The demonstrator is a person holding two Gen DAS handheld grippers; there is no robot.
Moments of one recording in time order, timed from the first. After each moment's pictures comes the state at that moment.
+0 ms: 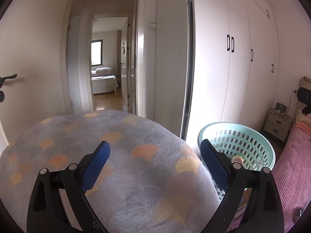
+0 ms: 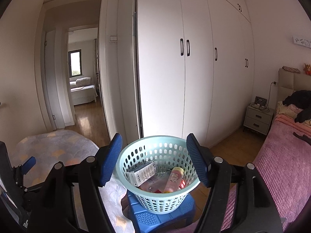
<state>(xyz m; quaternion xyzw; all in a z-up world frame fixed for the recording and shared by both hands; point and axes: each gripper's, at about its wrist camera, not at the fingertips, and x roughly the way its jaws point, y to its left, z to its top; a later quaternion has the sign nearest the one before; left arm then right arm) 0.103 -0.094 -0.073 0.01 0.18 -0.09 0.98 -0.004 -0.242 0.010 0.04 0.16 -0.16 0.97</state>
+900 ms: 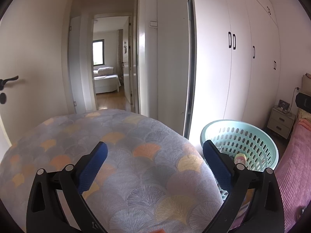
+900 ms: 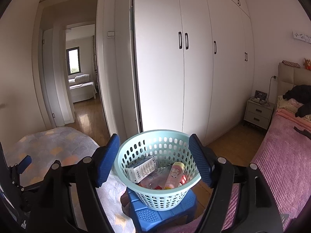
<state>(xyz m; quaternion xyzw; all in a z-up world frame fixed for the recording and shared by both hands) 0.106 -0.094 -0.076 0.02 0.19 -0.08 0.98 0.010 -0.246 0.000 0.05 0.18 -0.17 0.97</state>
